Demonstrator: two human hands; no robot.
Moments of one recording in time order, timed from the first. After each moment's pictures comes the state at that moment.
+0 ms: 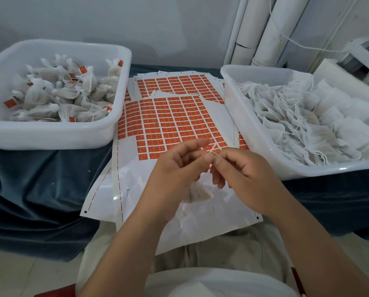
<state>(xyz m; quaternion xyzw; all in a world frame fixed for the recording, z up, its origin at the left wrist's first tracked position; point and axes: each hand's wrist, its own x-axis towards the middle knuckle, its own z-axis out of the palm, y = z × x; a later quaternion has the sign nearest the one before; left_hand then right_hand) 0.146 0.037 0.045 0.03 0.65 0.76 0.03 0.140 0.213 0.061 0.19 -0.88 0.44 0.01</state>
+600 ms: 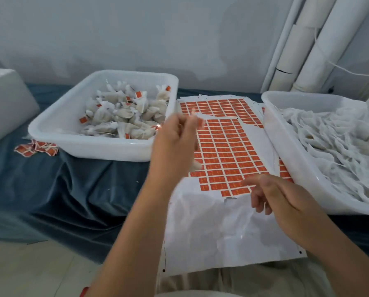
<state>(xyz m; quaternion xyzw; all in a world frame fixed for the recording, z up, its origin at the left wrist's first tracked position) 0.105 -0.024 0.098 -0.06 0.76 0.61 -0.21 0.139 0.215 0.051 0.17 -0.87 0.46 -0.03</state>
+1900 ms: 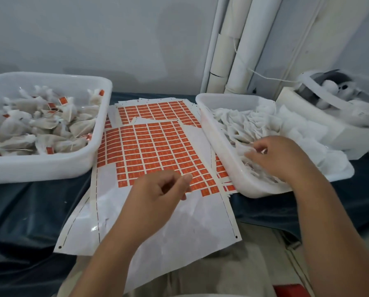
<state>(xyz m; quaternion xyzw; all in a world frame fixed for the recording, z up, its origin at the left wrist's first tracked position) 0.138 0.032 0.050 0.10 0.84 0.52 -0.05 0.070 0.325 0.104 -0.07 -0.99 0.12 0.06</state>
